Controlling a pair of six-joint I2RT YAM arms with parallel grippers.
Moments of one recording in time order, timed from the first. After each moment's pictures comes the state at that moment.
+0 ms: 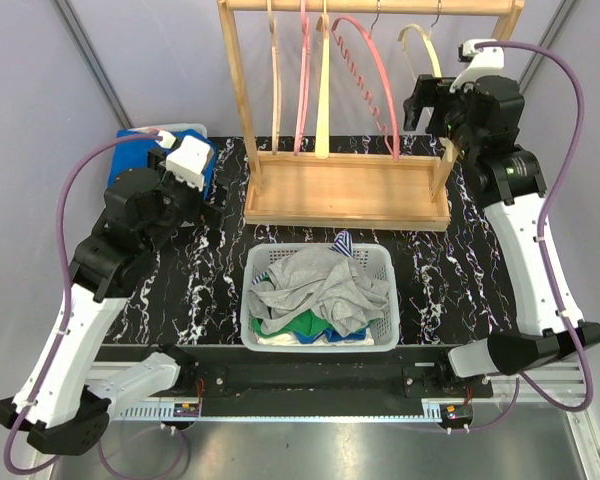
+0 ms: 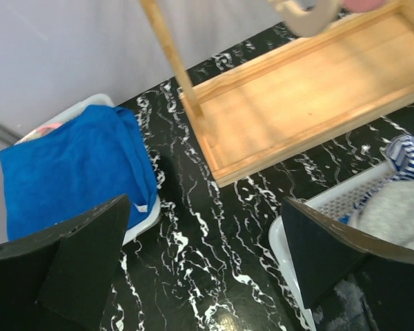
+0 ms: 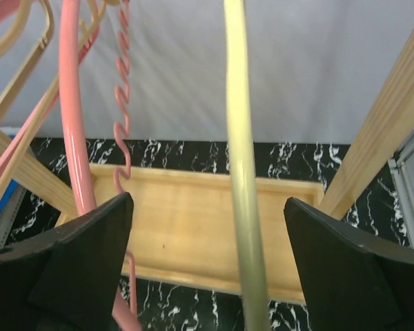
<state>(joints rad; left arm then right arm) -0.48 0.97 1.43 -0.73 -0.11 0.19 0.25 1.43 1.86 -0.54 0.13 0.12</state>
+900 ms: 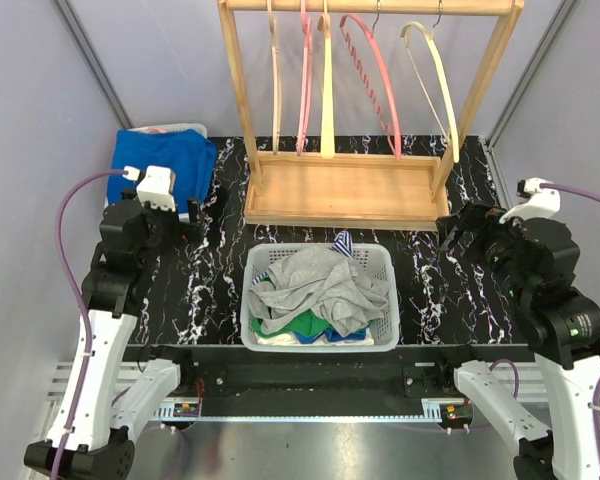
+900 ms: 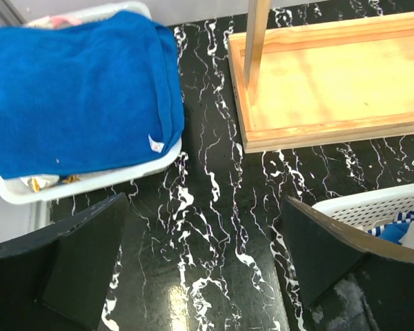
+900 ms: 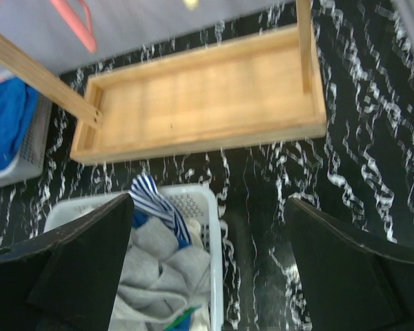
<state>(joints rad) -0.14 0.79 1.05 -0.57 0.02 0.05 0.25 0.72 1.35 -0.92 0.16 0.39</state>
